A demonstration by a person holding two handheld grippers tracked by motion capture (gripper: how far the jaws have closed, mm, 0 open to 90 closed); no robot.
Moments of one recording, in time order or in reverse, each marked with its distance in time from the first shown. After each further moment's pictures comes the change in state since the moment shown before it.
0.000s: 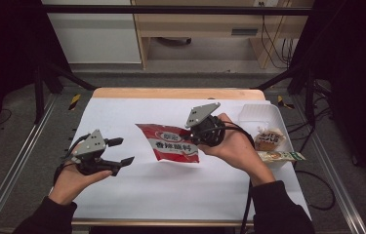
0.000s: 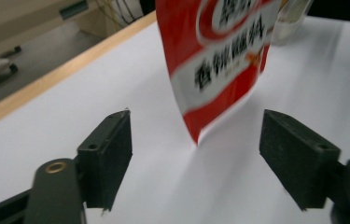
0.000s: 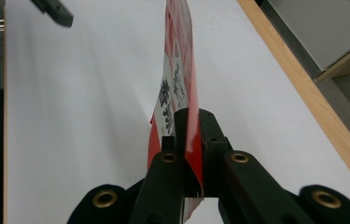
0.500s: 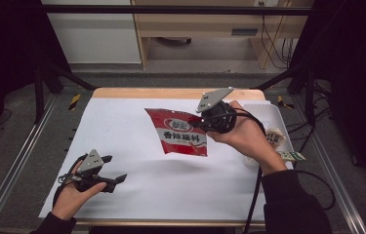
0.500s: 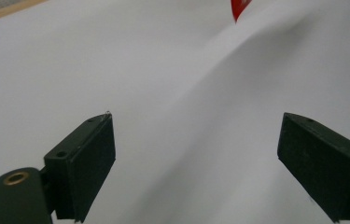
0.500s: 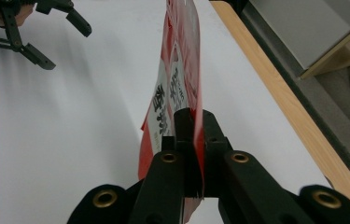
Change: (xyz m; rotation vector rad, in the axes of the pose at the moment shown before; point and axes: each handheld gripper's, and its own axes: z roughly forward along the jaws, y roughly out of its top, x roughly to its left) left arm 0.002 -0.073 0.013 0.110 0.098 -0.116; right arm -0.026 0.004 -0.027 -0.012 -0.044 0.030
